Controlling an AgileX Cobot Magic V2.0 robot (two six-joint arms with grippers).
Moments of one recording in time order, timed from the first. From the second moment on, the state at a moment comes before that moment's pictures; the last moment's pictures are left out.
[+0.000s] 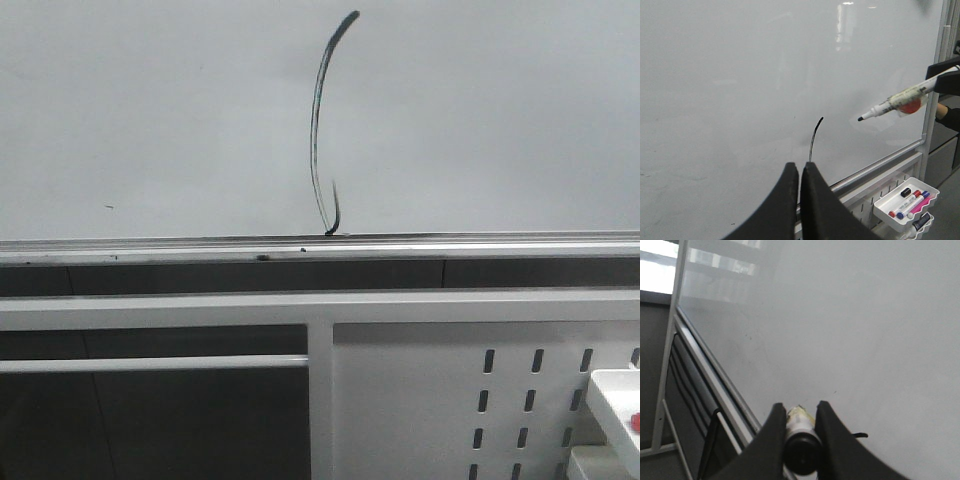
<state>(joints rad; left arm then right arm) -0.62 0.09 -0.42 -0.18 0.35 0.16 0.83 0.70 -0.60 -0.02 -0.01 -0.37</state>
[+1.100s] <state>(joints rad) -0.62 0.76 -0.87 -0.65 0.92 1.01 1.05 1.04 -1.13 0.17 0.60 -0.37</state>
